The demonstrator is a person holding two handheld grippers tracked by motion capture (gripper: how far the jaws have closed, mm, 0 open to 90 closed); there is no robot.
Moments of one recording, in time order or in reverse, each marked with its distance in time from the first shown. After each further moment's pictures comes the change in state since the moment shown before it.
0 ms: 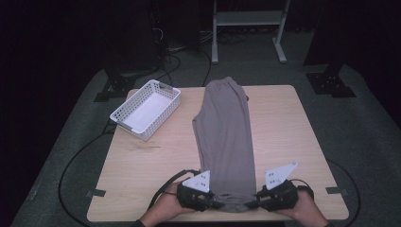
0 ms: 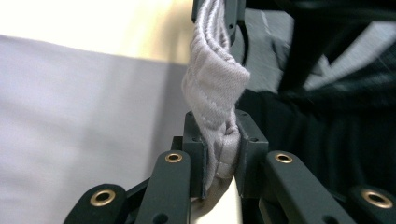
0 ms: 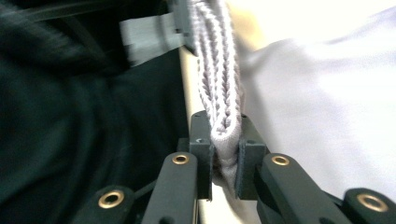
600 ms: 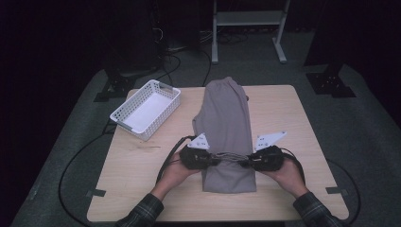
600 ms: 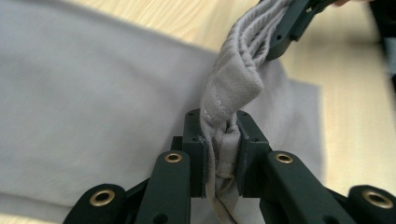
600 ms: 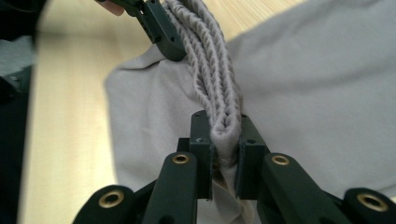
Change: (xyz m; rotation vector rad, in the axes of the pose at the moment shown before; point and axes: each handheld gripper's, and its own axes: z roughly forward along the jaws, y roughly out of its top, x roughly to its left) left arm 0.095 0.004 0.007 0.014 0.275 -0.149; right arm -0.085 0.031 0.012 -0.009 -0.270 0.048
